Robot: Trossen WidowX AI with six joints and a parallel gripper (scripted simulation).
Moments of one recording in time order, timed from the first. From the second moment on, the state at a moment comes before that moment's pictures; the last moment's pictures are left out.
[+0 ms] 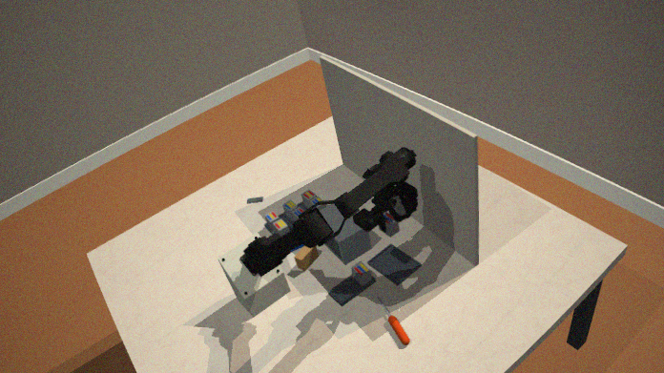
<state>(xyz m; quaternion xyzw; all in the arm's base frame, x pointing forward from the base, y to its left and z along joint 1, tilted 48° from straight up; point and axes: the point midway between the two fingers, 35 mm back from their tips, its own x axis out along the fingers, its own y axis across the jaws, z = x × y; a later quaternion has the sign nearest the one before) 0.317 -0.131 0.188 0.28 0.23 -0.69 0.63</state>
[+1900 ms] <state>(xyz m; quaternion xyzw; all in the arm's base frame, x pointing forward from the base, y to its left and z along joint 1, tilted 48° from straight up) 0.320 -0.172 0.151 0.28 0.23 -0.69 0.63</state>
